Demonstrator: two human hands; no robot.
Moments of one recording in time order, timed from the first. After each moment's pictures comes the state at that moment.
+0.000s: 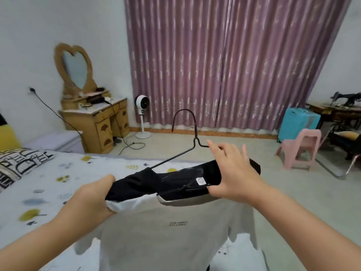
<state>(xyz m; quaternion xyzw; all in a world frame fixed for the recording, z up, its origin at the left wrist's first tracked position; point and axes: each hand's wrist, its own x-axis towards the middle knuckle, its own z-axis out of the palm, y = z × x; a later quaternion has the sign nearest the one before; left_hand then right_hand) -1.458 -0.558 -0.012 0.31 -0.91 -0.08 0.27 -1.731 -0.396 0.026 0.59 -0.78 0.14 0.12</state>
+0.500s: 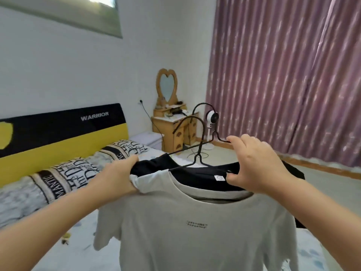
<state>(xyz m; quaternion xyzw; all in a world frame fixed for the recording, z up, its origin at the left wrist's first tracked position) -1.186 -0.467 0.093 0.47 -0.84 -0.01 0.26 -1.484 -0.364 0.149 0.70 -0.65 0.11 0.26</state>
